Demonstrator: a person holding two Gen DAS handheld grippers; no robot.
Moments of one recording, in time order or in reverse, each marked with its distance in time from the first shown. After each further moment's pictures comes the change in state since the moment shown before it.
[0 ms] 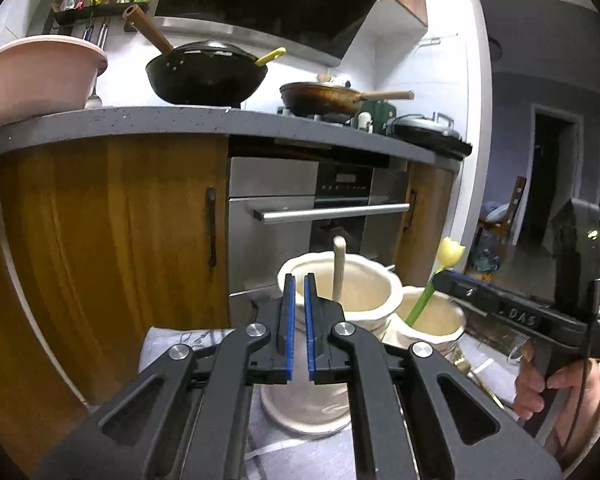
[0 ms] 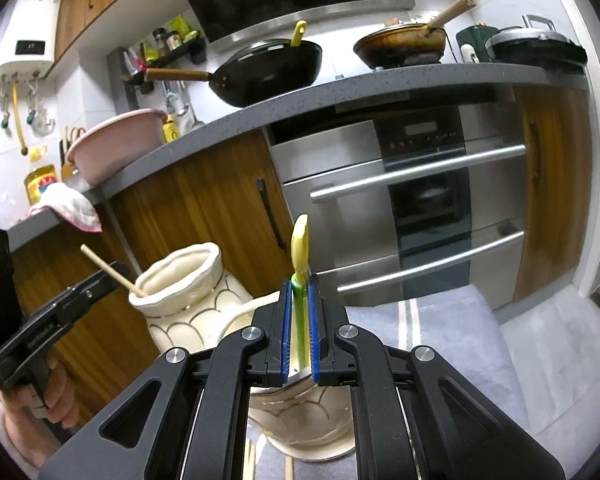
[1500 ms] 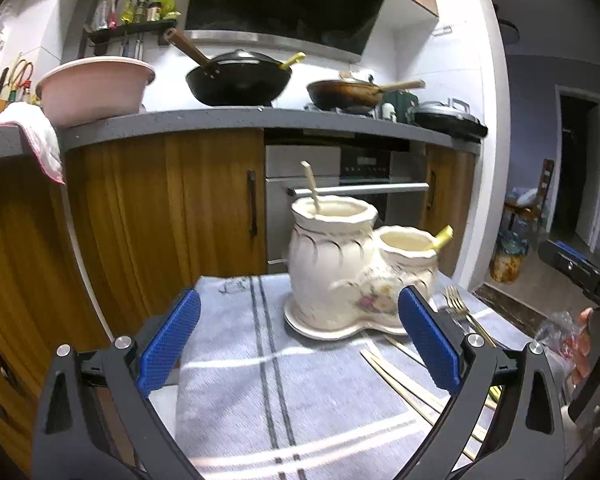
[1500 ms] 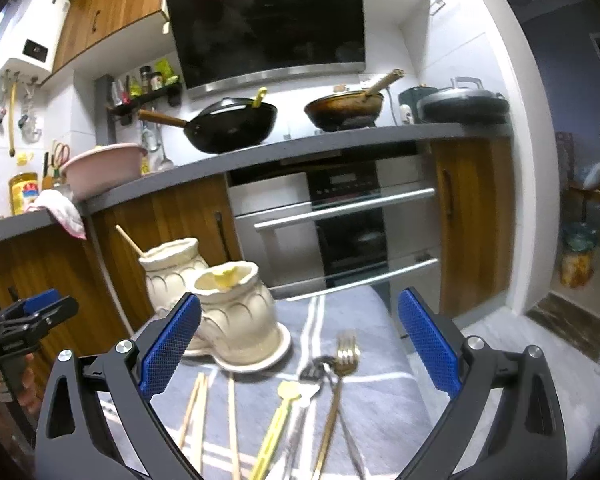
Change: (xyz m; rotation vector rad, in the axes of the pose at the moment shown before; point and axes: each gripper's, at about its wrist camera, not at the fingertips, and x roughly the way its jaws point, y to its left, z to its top) left arm -0.095 -0.036 -0.050 0.032 0.019 0.151; right arm -0.148 -0.018 -0.055 -0.019 -0.188 -0.209
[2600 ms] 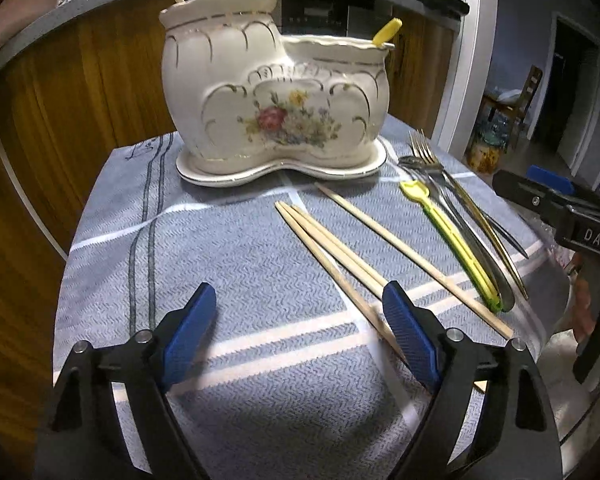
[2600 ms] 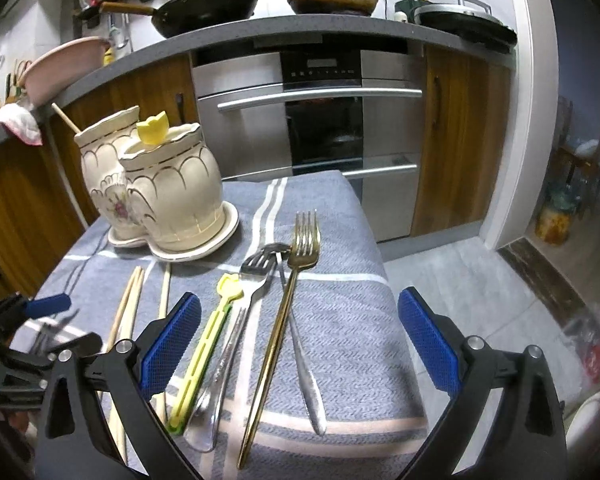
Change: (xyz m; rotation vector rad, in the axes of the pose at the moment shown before) left arm 0.074 -0.069 -0.073 0.058 0.463 -0.094; right arm 0.054 -0.013 -0.045 -0.061 0.394 -0.100
